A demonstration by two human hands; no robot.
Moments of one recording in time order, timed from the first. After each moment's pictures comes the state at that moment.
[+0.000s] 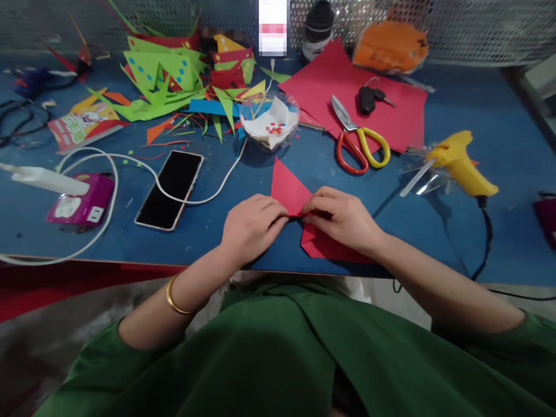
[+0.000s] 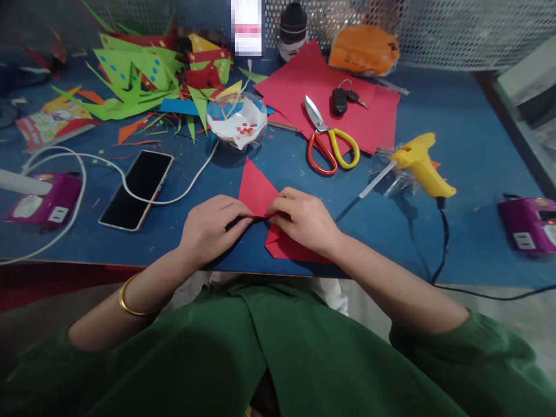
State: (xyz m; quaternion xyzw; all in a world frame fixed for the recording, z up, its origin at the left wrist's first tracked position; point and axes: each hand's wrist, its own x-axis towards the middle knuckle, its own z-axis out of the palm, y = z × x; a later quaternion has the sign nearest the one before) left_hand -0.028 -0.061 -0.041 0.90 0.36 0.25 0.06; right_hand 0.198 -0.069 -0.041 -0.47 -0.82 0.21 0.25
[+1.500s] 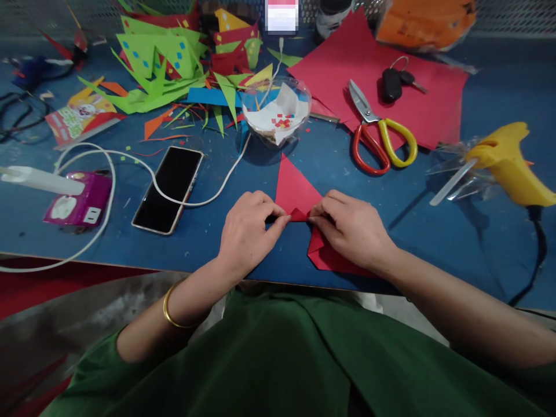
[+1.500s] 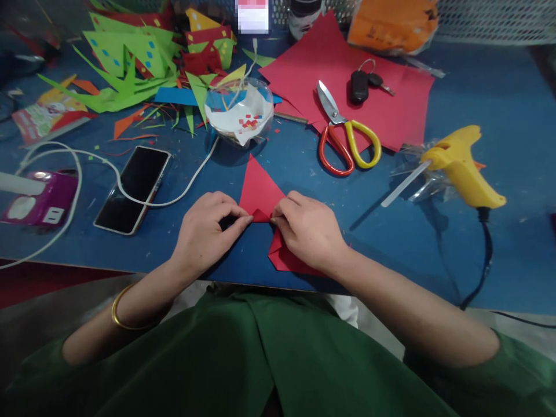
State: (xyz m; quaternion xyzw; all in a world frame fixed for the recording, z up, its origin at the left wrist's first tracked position) left_hand -0.026 -0.060 -0.039 0.81 0.51 0.24 0.17; right_hand 0.188 -0.069 -0.041 -0.53 -0.81 0.18 0.17
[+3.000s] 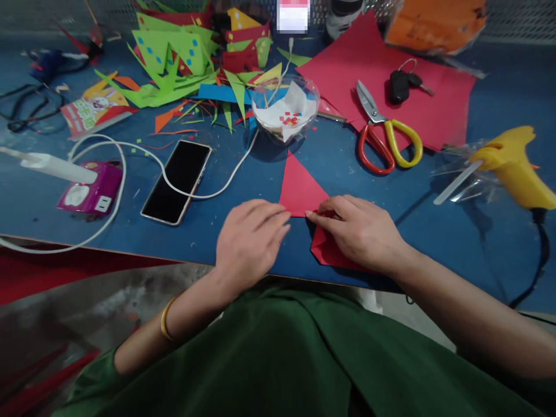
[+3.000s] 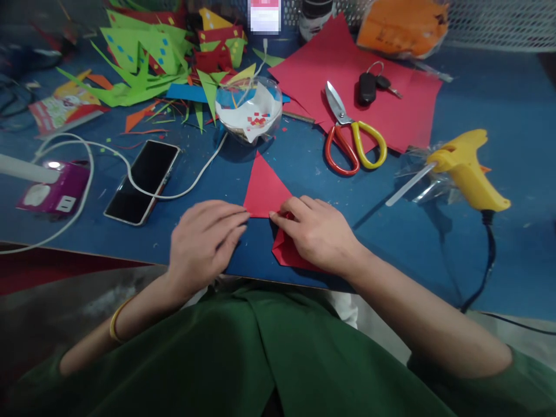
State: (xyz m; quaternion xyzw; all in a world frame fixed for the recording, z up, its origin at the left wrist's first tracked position) left_hand -0.037 -0.090 -0.034 0.85 0.45 0.26 0.05; right_hand 0.205 -0.077 -0.047 -0.40 -0.91 0.00 0.12
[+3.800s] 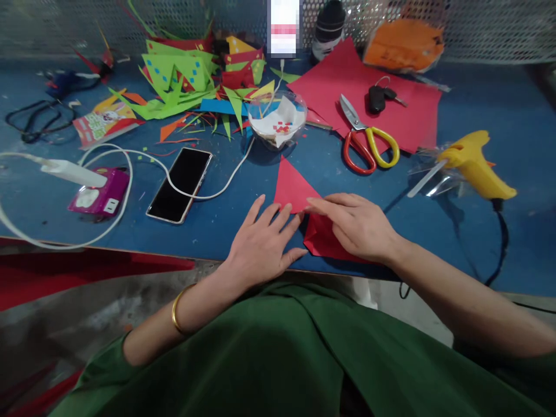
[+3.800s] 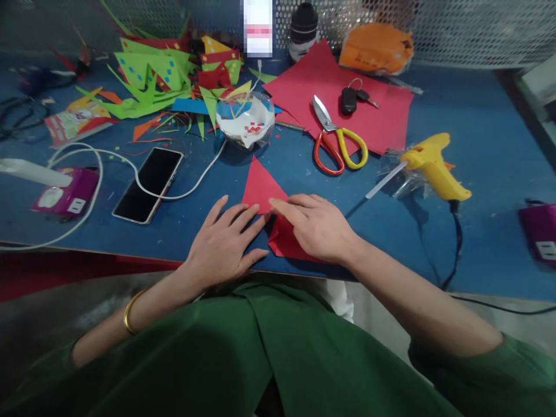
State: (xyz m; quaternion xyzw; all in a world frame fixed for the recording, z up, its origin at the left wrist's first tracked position) left_hand -0.022 -0.101 -0.038 0.92 0.37 0.09 -0.01; right_hand 0.221 -0.080 -0.043 -0.35 -0.91 0.01 0.21
